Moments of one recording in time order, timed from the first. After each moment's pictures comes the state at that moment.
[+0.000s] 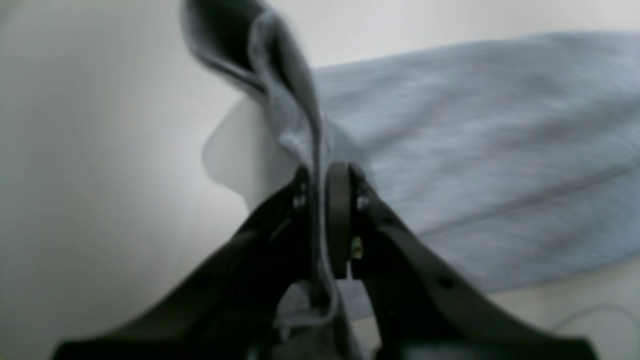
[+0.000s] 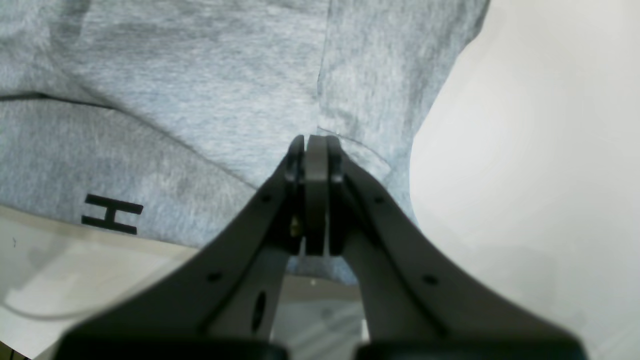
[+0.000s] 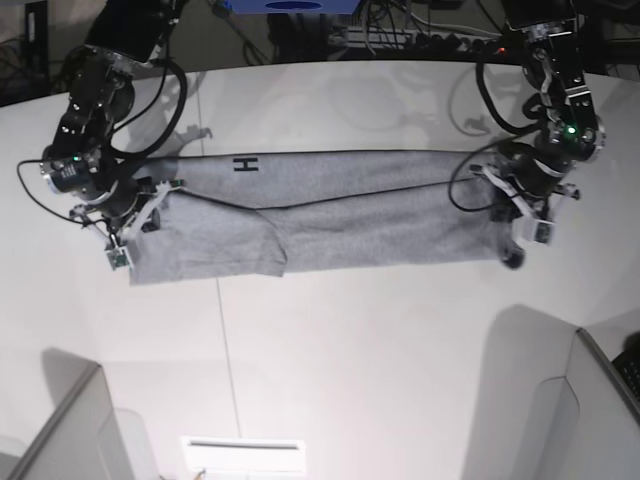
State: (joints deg) left arm 12.8 -13.3 -21.5 101.9 -22.1 -25.2 50.0; right arm -1.7 2.6 22.8 101.8 10.7 34.0 -66.1
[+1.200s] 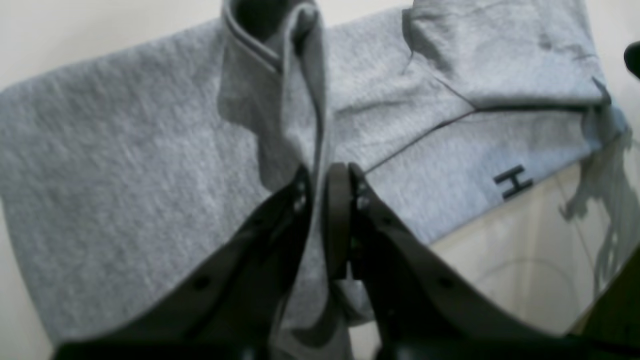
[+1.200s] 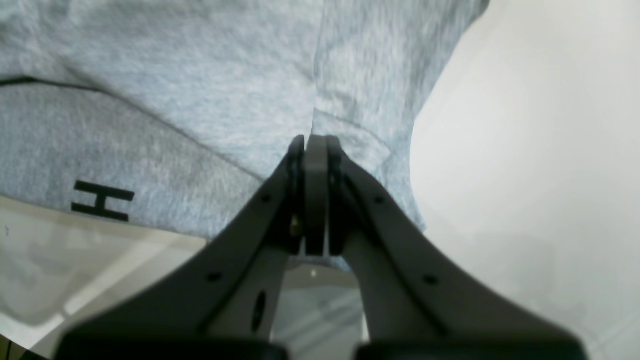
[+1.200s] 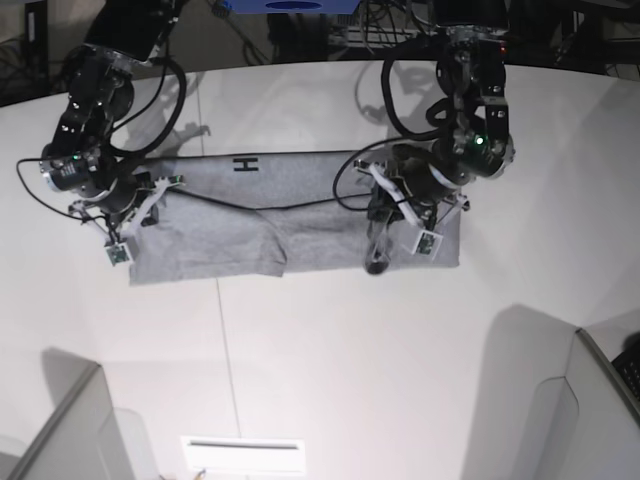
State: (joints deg) left arm 8.3 -1.9 -2.8 103.8 -22.3 -18.8 57.4; right arm -2.0 2.6 22.9 101.8 10.7 34.0 -68.0
